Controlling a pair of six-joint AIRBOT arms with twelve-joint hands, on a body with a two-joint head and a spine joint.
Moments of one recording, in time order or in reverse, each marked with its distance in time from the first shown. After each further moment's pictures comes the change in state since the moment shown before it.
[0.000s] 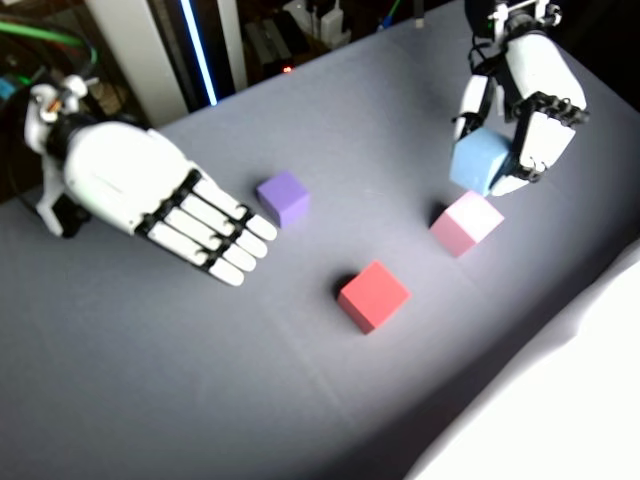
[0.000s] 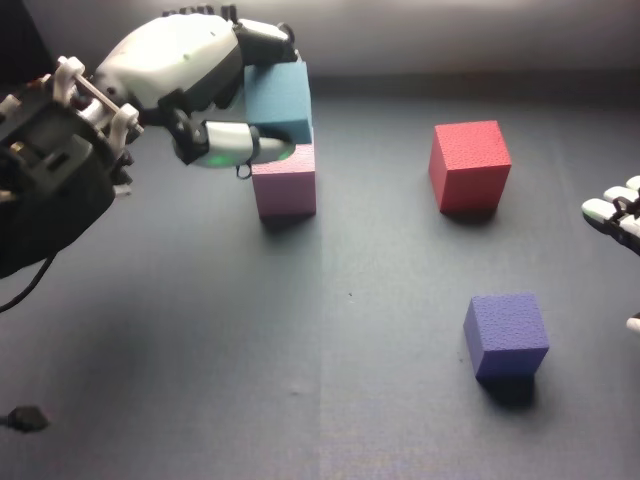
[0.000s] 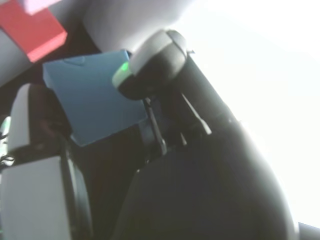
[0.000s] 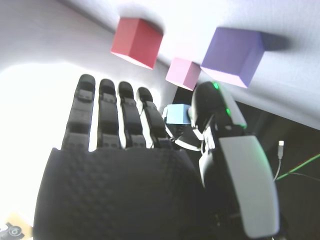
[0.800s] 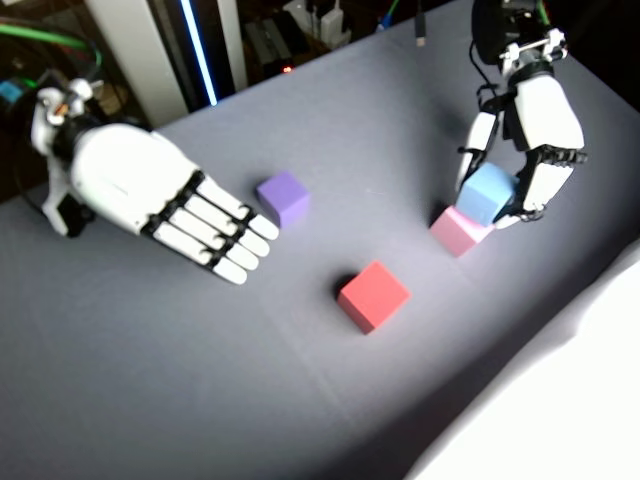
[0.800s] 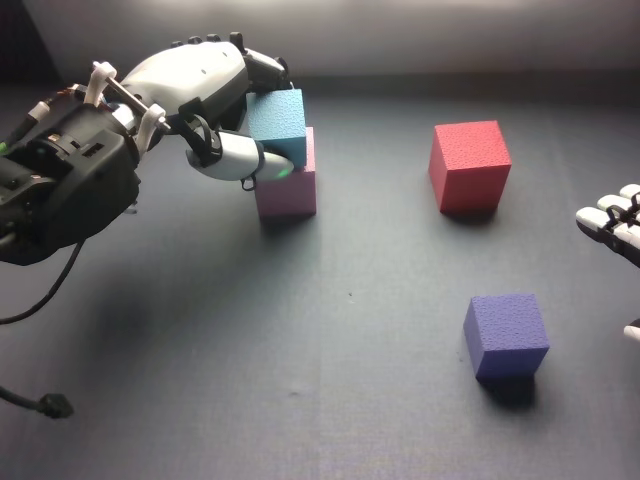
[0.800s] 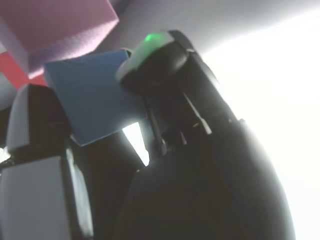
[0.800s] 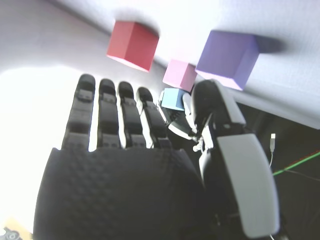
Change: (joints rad) left arm -0.001 -0.082 0.108 -0.086 0.164 0.019; right arm -0.003 -0.011 0.003 0.000 -0.003 0.000
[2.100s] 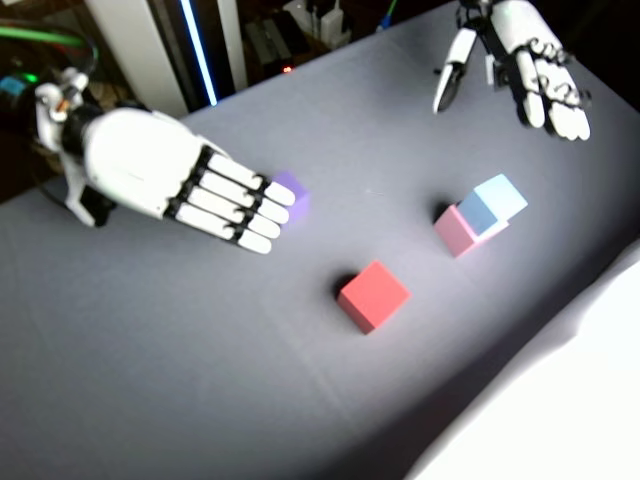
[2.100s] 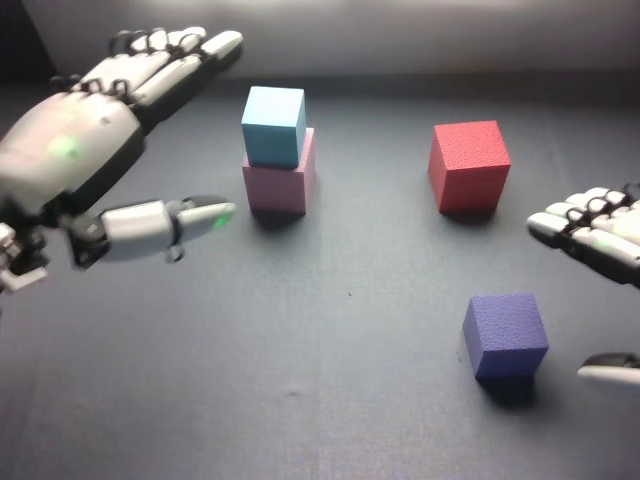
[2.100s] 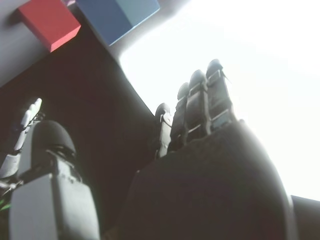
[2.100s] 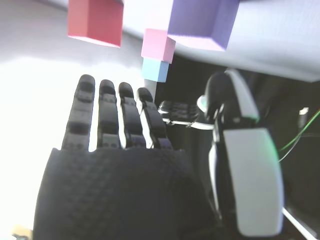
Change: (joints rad) left arm 0.348 0.313 -0.401 0.002 -0.592 0.013; right arm 0.019 -0.050 0.080 -0.241 0.013 0.379
